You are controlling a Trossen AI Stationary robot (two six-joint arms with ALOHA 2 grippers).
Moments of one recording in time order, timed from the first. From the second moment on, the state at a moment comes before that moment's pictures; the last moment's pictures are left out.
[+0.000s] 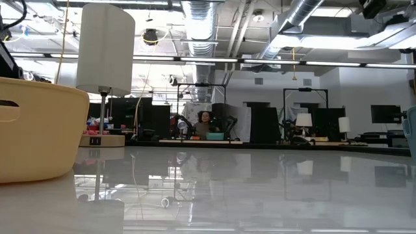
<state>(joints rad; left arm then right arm) -1.10 0.00 0.28 0.01 0.03 -0.04 0.68 0.44 0.60 -0.19 0.71 0.26</state>
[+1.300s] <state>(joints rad) -1.10 0.00 0.01 0.30 -0.14 0.11 0.70 0.01 0.01 0.11 0.79 0.25</state>
